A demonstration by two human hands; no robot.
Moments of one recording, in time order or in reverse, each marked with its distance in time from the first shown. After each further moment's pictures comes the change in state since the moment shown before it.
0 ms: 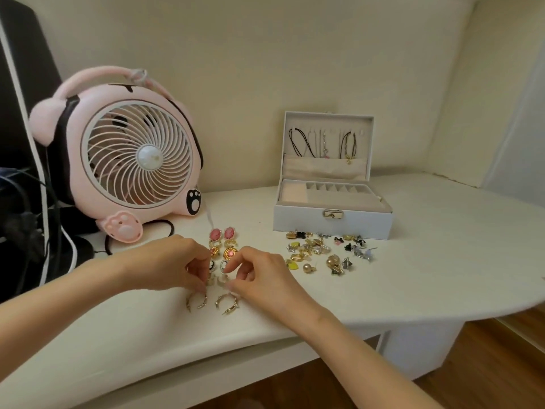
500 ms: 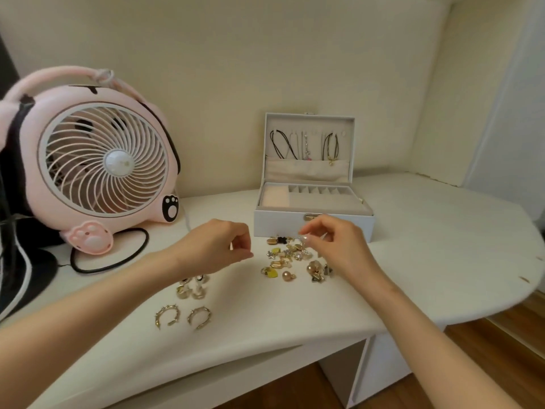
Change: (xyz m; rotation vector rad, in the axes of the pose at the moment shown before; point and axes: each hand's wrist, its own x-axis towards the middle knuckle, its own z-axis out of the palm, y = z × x) left_hand 0.070 0.051 -0.002 -0.104 0.340 0.166; right_hand -0.004 0.053 -0.112 -0.025 0.397 0.091
